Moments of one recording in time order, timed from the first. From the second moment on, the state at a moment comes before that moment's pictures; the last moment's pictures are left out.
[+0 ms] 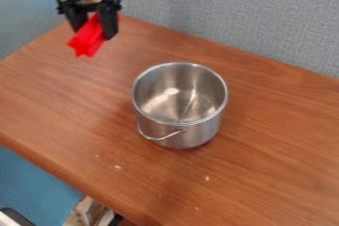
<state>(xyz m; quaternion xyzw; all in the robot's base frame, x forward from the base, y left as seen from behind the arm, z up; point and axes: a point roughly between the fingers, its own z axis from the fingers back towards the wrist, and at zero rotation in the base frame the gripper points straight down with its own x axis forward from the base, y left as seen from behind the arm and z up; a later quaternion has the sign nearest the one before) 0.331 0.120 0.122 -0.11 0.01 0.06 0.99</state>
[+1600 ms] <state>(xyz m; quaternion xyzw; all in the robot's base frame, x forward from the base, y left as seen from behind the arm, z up) 0.293 0.044 0.139 -0.12 0.01 -0.01 0.99</state>
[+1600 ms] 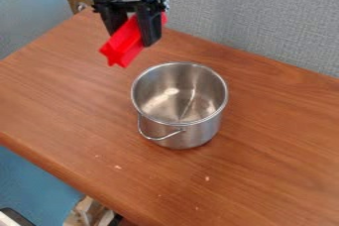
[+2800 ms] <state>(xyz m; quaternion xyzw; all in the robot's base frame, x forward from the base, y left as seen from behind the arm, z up) 0.280 0.008 0.108 -0.12 0.02 0.00 0.99</state>
